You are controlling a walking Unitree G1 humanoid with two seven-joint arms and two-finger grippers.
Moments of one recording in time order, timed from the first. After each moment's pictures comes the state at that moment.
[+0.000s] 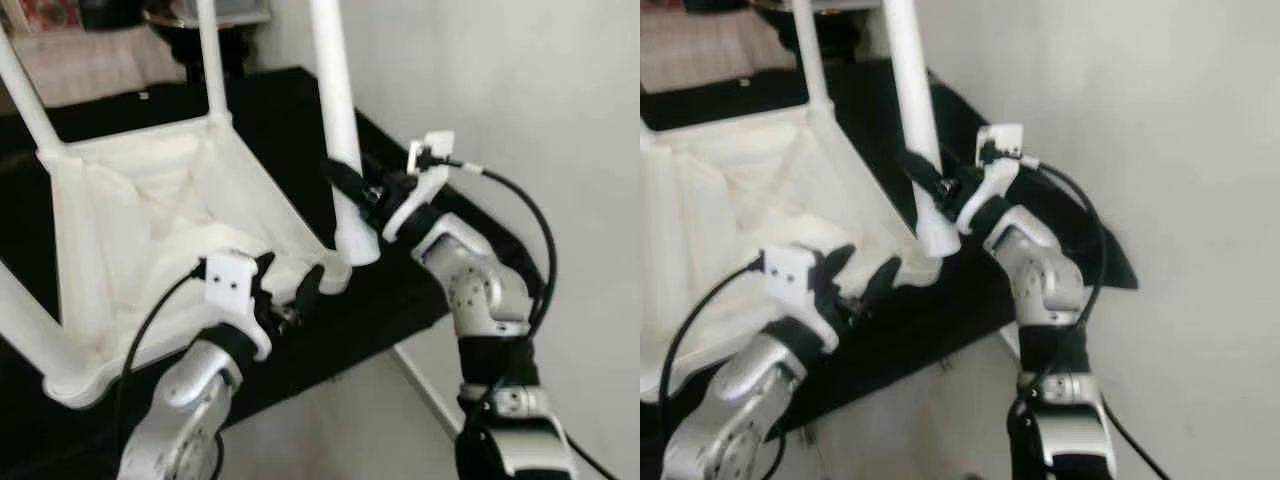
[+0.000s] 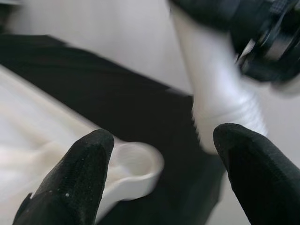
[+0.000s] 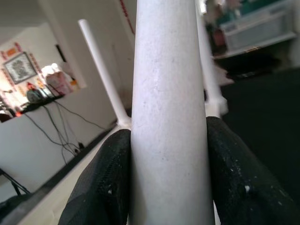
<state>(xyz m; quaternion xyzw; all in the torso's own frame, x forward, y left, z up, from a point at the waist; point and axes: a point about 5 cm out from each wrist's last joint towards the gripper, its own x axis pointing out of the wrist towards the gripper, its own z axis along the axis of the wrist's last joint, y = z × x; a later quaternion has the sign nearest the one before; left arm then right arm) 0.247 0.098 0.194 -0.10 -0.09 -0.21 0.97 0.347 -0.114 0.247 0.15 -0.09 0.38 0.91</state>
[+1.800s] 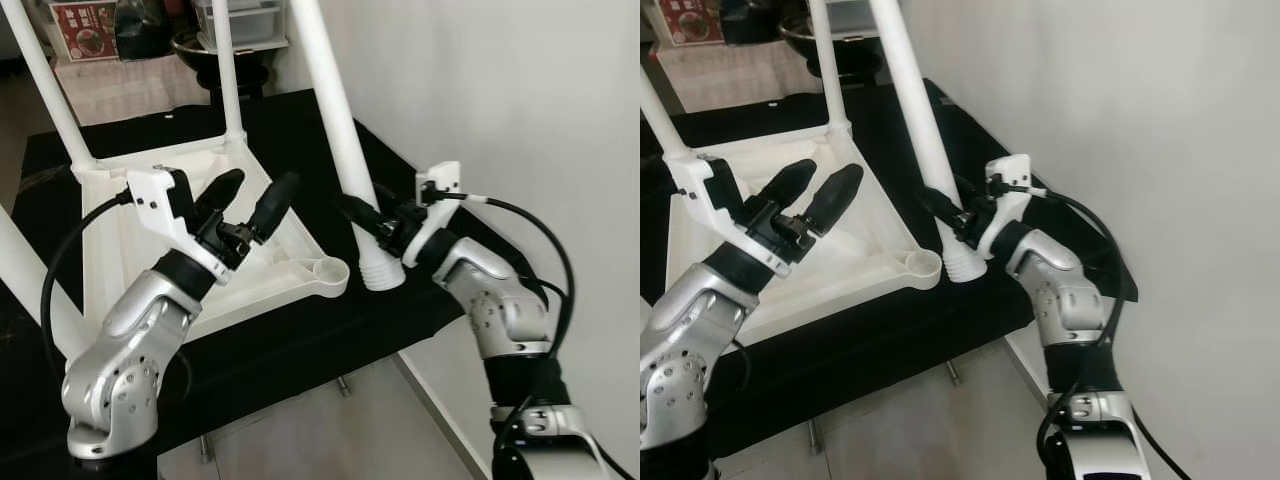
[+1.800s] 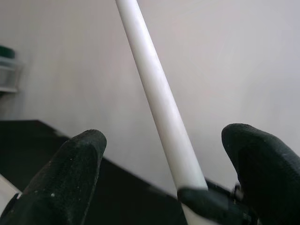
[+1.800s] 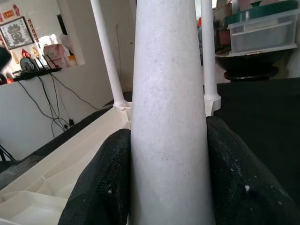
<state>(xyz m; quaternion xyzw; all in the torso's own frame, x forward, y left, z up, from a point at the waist) 0.267 0.144 0.287 -0.20 -0.23 -0.27 0.91 0.347 -0.147 0.238 0.07 -0.09 0.38 0.92</state>
